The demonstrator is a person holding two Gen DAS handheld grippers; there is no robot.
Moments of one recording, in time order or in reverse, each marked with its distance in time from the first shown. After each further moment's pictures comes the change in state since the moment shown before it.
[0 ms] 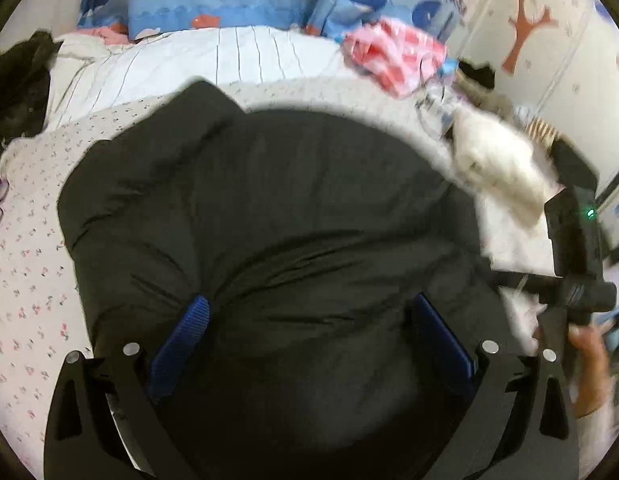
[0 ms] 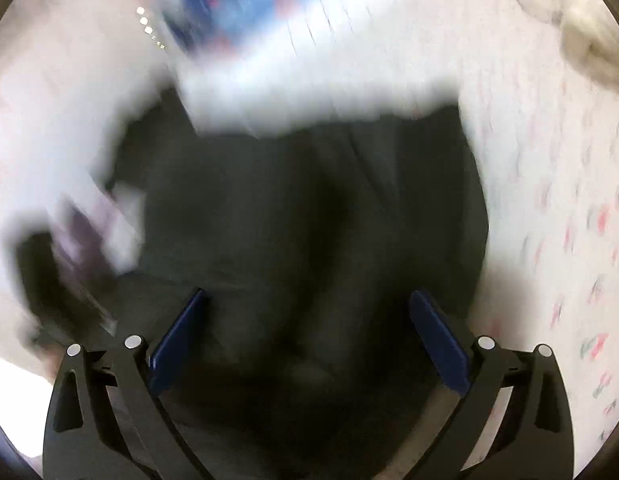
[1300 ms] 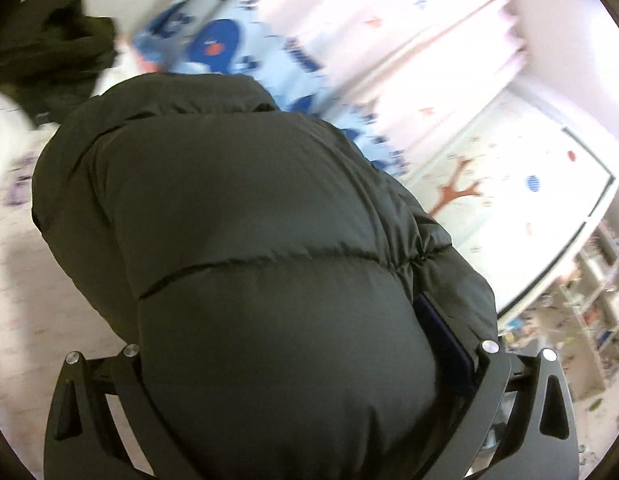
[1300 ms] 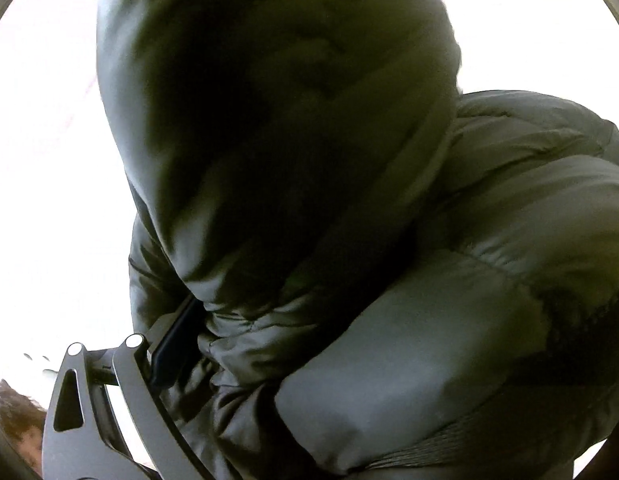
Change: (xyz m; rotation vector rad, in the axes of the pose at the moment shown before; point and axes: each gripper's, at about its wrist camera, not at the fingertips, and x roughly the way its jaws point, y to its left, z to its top) left arm -0.217 0.121 0.010 -0.336 -0.426 -0.477; right arm -0.066 0.211 0.042 -0.113 0.027 0.822
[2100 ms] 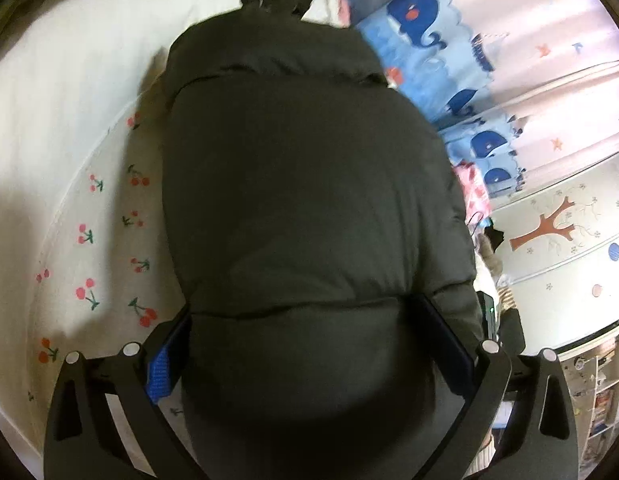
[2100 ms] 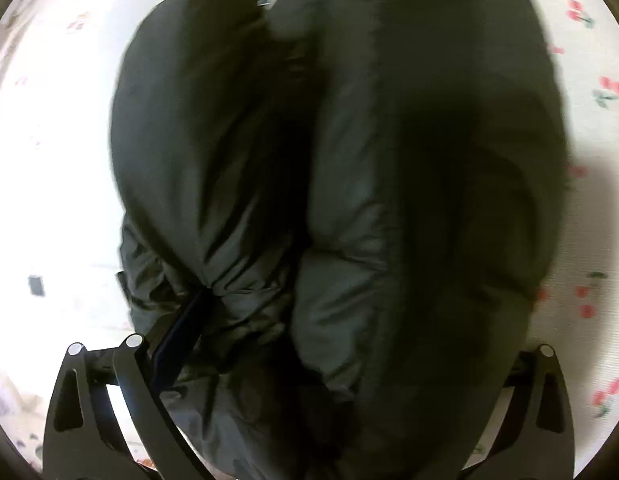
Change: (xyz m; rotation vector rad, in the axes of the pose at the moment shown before) left arm -0.108 0.255 -0.094 -0.318 0.138 0.353; right arm 0.167 -0.165 -0.088 0.314 0.235 -0.255
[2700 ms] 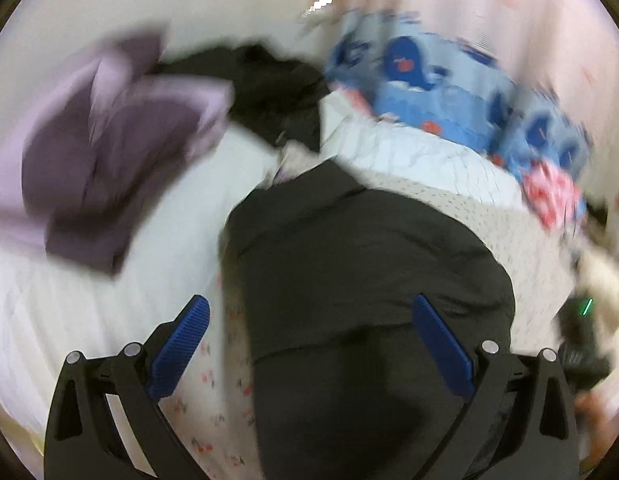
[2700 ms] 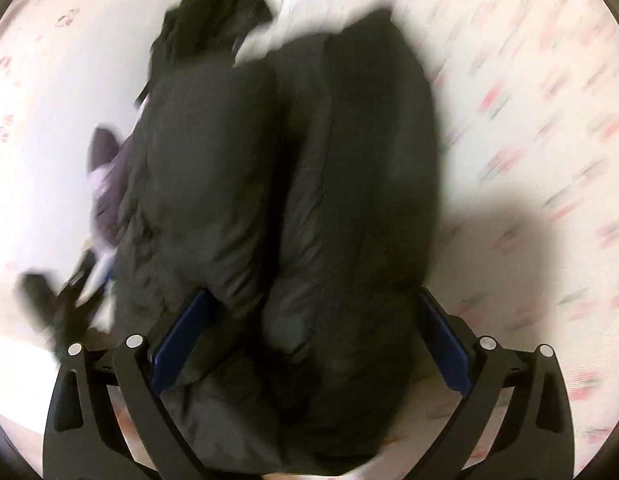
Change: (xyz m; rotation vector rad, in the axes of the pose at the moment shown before) left arm -0.062 -0.070 0.001 0.265 -0.343 0.472; right arm -0.029 0.002 -0.004 -0.031 -0.072 -0.185
